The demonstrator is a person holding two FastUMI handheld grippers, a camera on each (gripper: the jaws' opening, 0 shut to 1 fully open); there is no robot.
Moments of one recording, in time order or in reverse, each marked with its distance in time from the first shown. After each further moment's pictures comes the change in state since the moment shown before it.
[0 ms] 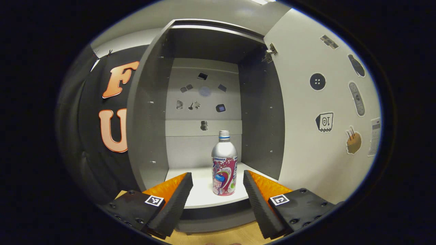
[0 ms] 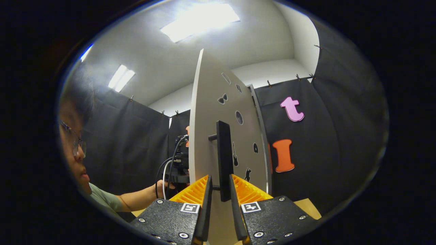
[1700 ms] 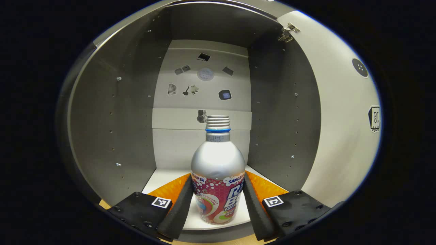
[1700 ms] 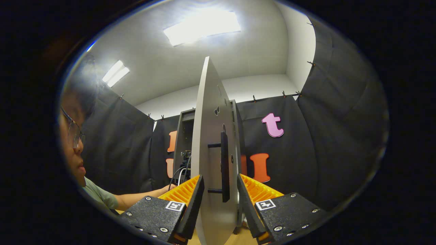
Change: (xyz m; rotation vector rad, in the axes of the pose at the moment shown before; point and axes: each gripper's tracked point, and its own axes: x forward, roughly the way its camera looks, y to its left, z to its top) left arm 0.089 0.007 -0.020 -0.034 0.054 0.071; right arm -0.077 0.039 0.005 -0.060 -0.062 -0.166
